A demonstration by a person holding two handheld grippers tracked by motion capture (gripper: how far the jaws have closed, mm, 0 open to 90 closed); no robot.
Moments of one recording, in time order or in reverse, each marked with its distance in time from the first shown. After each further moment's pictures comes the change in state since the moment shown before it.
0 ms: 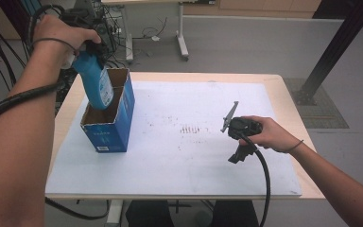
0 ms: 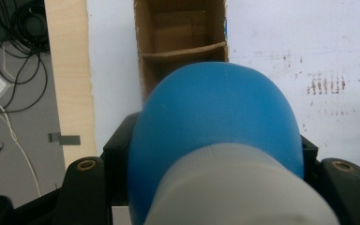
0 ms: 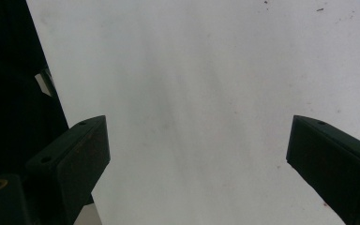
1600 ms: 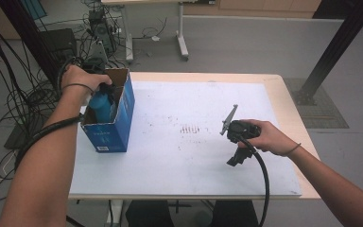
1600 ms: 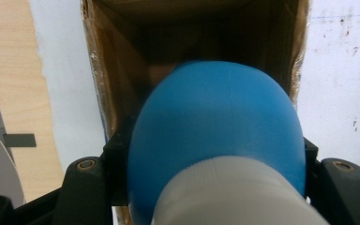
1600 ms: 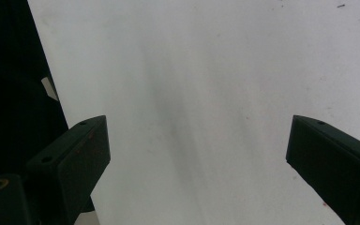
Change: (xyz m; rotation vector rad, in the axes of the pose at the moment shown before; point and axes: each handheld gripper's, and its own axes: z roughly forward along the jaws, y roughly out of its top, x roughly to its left) left arm 0.009 -0.008 0.126 0.126 -0.027 -0.017; right arm 0.001 -0.002 0.012 -0.012 0.029 0.012
